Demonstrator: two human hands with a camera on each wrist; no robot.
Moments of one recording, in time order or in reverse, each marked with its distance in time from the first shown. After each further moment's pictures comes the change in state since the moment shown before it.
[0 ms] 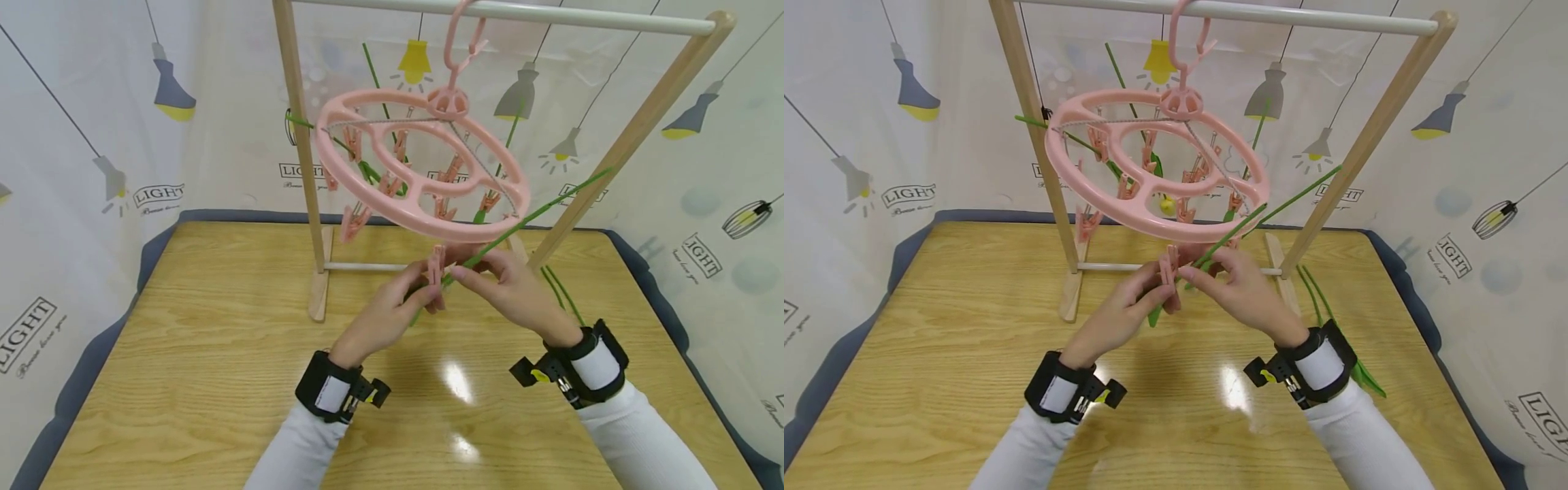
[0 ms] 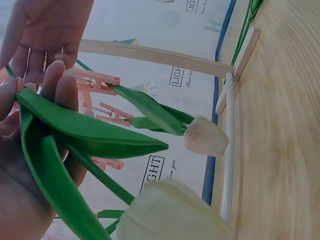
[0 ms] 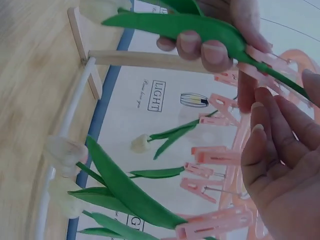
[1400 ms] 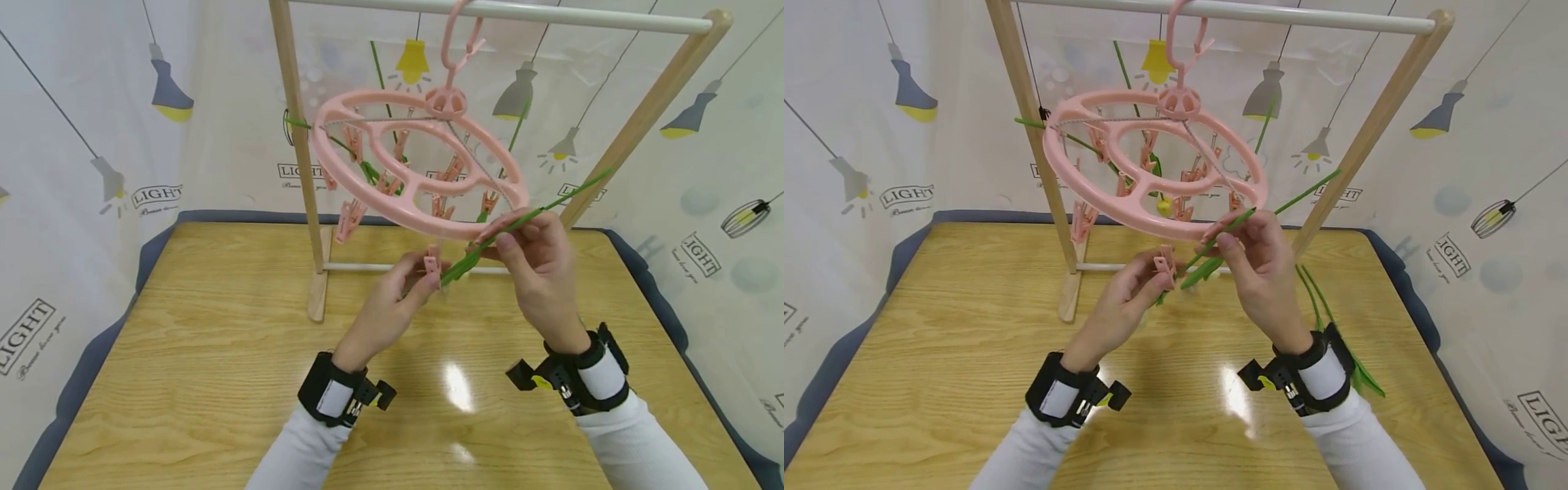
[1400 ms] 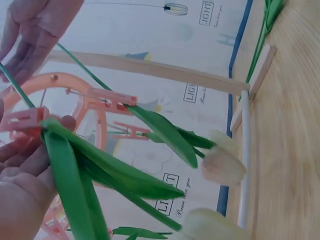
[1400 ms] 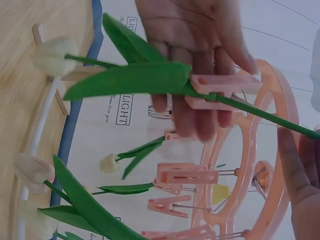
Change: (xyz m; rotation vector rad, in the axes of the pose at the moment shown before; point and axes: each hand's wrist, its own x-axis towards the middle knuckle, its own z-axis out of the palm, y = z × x) left_hand 0.003 0.012 0.005 -0.067 0.131 0.094; right_hand 0.001 -0.019 0.000 0.422 0.419 -0.470
